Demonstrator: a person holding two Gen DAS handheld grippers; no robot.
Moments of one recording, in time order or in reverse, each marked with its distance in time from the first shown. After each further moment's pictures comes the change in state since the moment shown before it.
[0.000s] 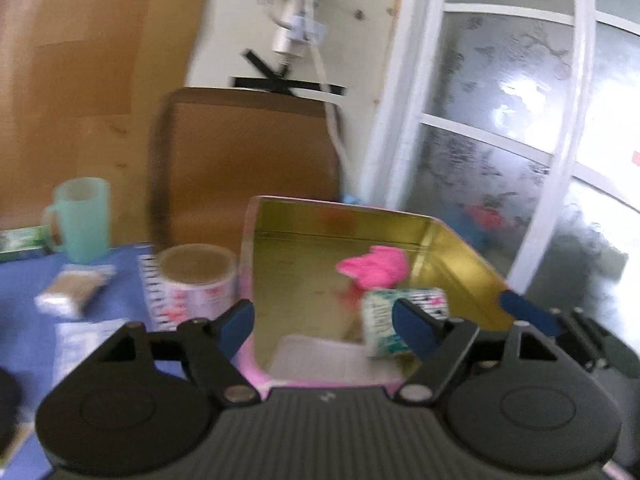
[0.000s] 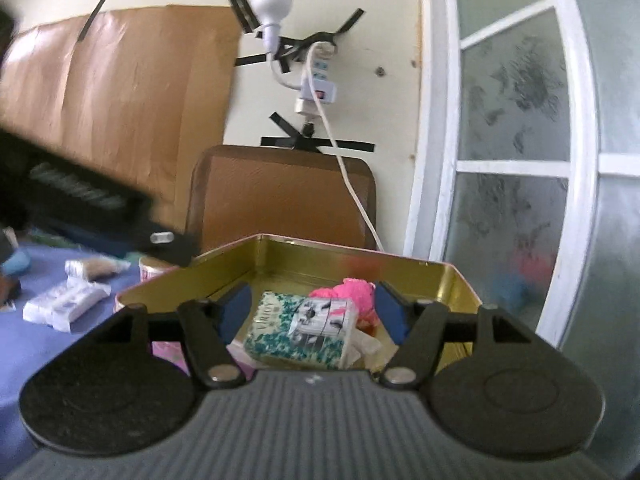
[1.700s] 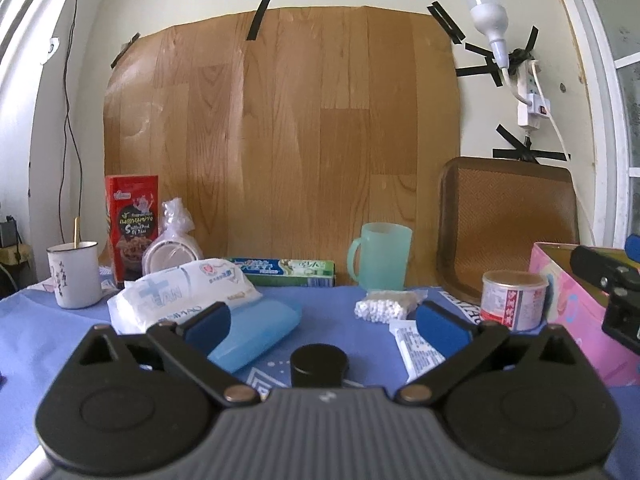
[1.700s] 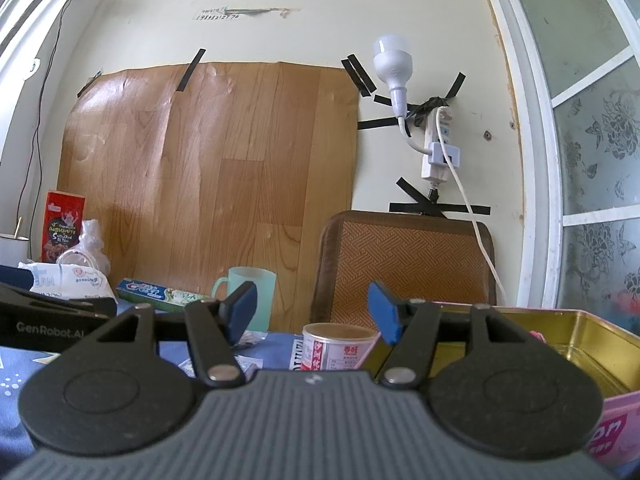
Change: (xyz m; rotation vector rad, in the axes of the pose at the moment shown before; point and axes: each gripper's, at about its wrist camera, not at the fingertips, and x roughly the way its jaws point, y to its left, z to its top) left arm -0.097 0.109 -0.090 -0.029 -0.321 0.653; right arm -0.007 0.136 -0.002 -0.005 -0.230 0.198
